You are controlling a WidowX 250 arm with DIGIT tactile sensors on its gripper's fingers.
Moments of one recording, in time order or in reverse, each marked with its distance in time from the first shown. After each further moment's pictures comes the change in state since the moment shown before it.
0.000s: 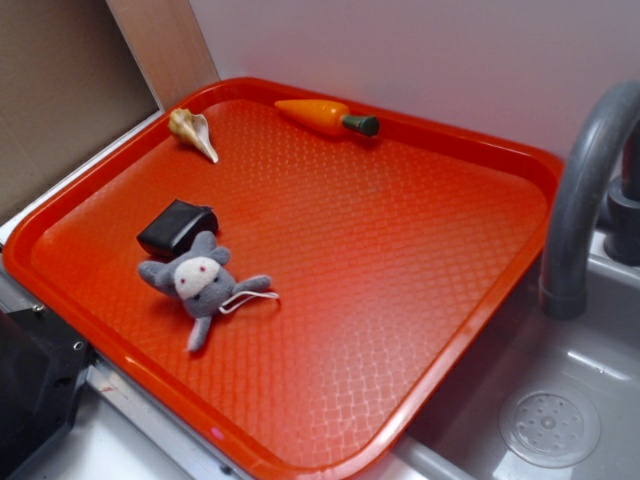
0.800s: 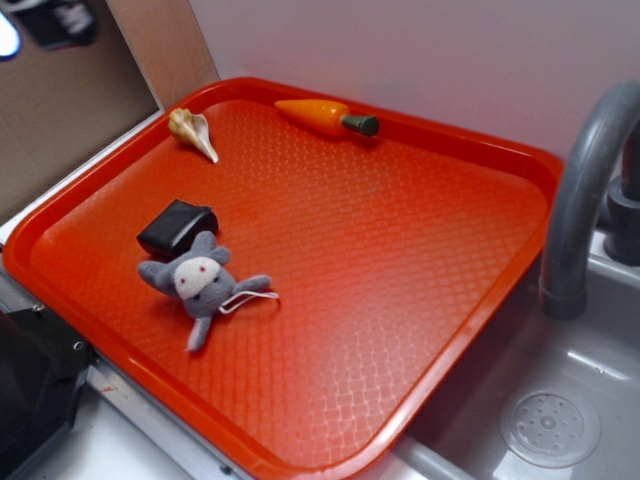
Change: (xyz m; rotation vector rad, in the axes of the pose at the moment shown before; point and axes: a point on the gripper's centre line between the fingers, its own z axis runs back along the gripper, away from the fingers) arm 0.061 0.036 -0.054 -0.045 -0.101 0.493
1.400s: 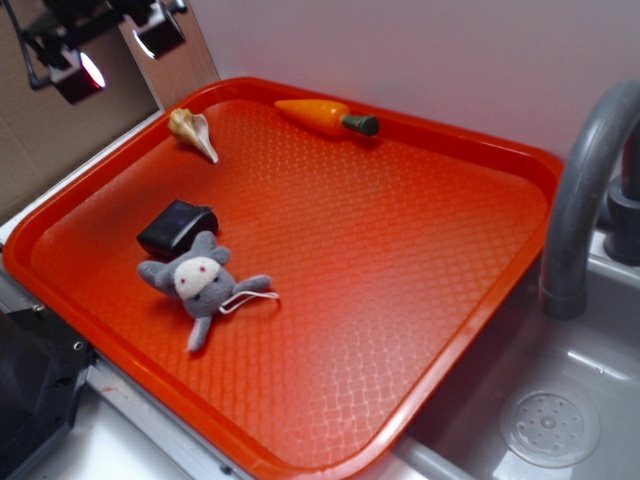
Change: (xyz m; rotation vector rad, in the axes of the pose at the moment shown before) arm 0.087 0.065 -0.096 0.141 -0.166 0.708
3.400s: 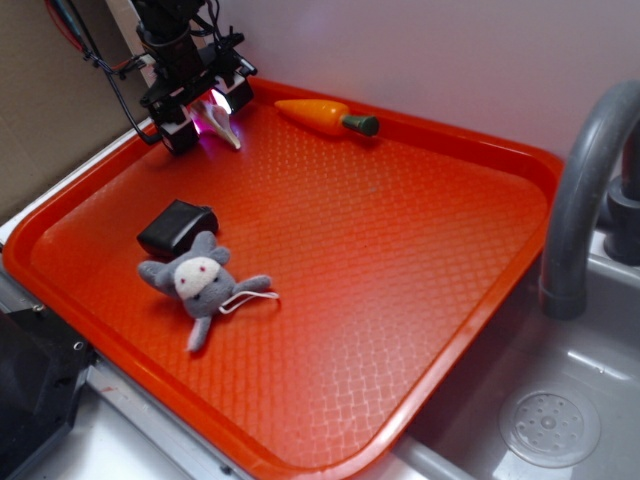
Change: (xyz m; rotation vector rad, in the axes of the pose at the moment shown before) arm 0.011 -0.033 -0.097 0.102 0.002 0.239
